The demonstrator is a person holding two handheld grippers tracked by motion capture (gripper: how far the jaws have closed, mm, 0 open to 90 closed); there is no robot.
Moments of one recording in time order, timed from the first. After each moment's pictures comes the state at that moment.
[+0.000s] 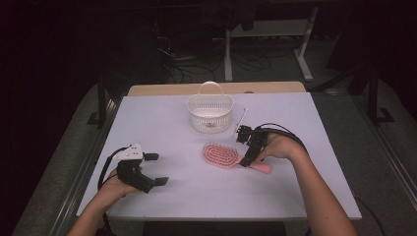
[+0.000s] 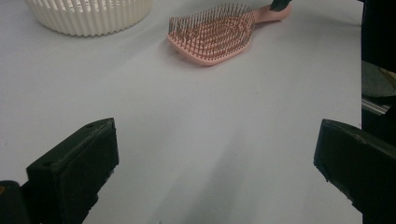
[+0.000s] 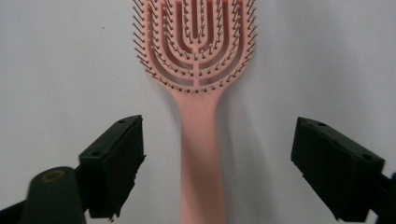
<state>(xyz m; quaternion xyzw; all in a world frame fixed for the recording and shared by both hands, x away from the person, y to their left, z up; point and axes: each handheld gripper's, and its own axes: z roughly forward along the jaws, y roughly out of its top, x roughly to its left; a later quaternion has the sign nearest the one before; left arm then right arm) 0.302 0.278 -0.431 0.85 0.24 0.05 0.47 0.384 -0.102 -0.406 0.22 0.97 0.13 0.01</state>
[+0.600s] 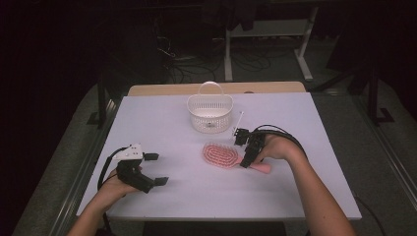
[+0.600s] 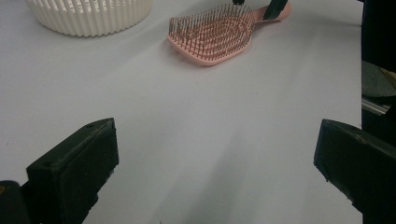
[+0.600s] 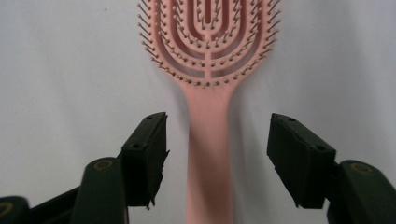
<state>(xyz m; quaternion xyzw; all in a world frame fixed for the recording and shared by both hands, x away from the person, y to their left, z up) 0.302 0.278 -0.431 0.85 0.24 0.05 0.47 0.385 -0.095 -0.414 0.20 0.97 0.10 0.00</state>
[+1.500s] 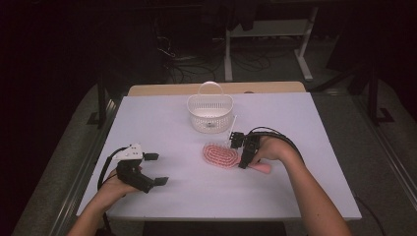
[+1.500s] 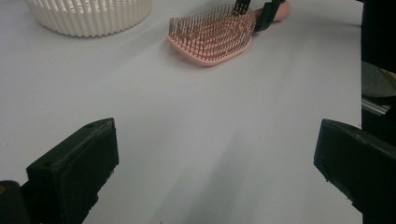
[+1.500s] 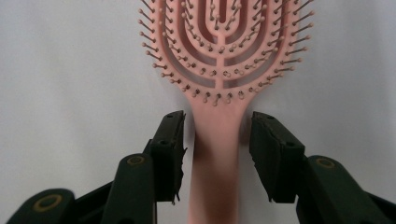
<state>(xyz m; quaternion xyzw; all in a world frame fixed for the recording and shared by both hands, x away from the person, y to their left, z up) 0.302 0.278 -0.431 0.85 0.24 0.05 0.47 0.388 -0.083 -0.428 0.18 0.98 0.08 -0.02</state>
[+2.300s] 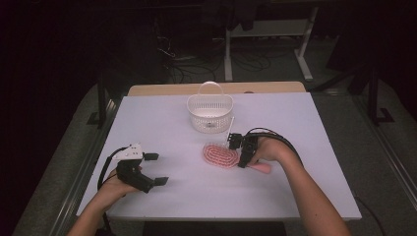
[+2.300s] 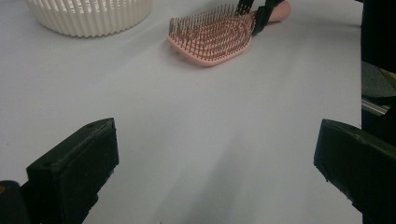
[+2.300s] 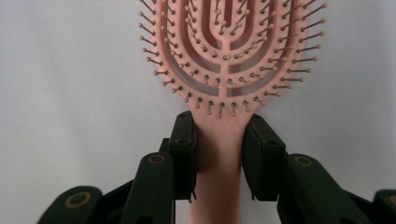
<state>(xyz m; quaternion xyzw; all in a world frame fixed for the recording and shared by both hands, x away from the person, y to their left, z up) 0.302 0.278 -0.431 0.85 0.24 0.05 0.47 0.389 -0.077 -0.432 0.17 0.98 0.07 -0.01</state>
